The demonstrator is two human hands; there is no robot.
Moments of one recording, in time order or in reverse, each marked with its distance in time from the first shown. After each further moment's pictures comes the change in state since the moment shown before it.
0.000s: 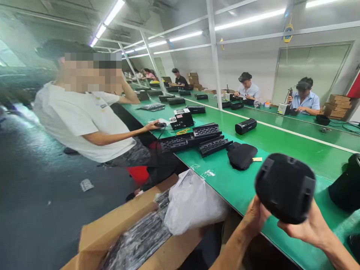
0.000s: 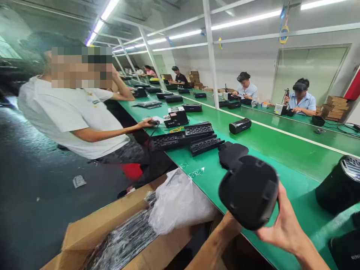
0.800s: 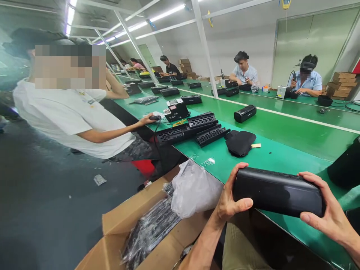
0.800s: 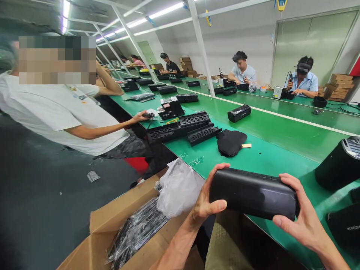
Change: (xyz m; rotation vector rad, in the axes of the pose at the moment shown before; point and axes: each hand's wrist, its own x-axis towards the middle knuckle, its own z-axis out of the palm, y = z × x) left_hand -0.038 0.073 -0.018 0.699 0.056 0.187; right_hand -0.050 0.025 -0.026 0.272 0.042 0.172
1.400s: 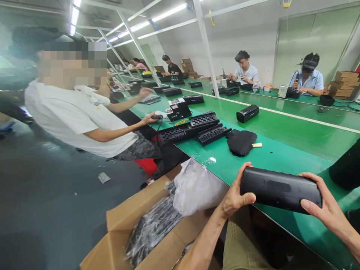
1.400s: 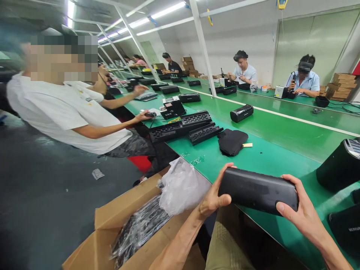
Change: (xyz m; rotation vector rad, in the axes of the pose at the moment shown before) left_hand 0.003 -0.021 -0.005 0.043 -0.120 -0.130; right_hand 0.000 0.010 -0.005 0.099 -0.055 0.342
